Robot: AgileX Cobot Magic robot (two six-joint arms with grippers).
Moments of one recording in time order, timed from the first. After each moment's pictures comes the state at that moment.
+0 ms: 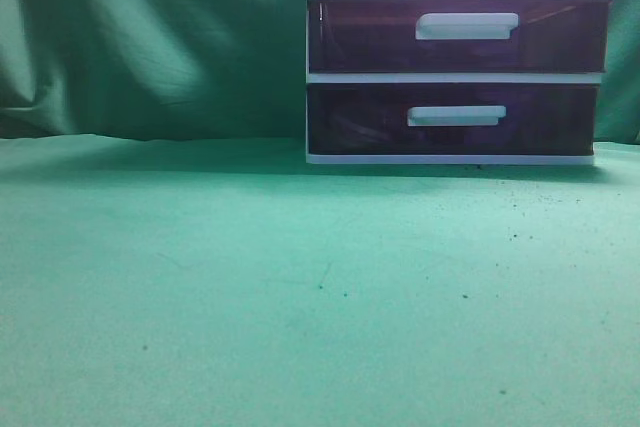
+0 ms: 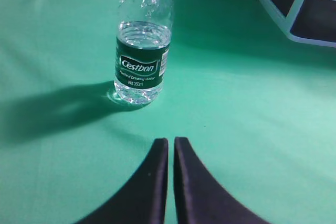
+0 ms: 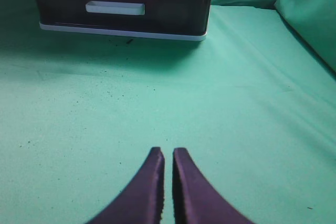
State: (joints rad) left arm 0.01 -0.02 0.02 -0.16 0.35 0.00; right arm 0.05 -0.01 0.03 0.16 0.40 -0.21
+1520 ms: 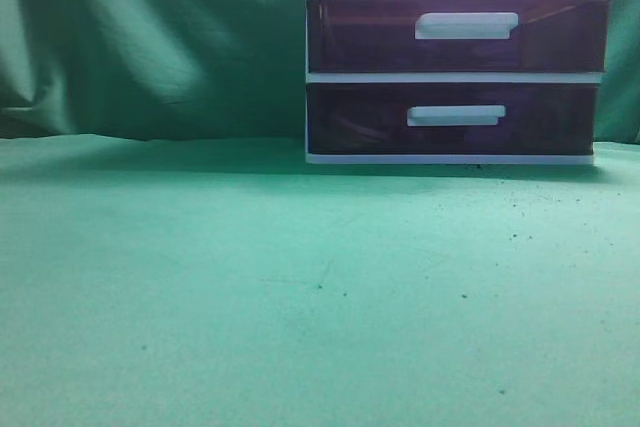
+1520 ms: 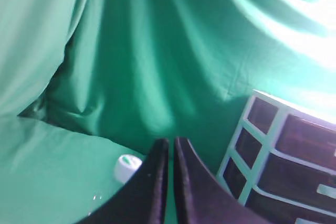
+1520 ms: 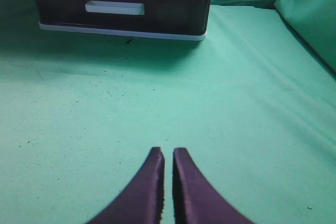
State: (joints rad) left arm 0.01 -0.01 -0.09 -0.37 -0.08 0.00; right arm 0.05 -0.01 0.03 0.16 0.40 -0.21
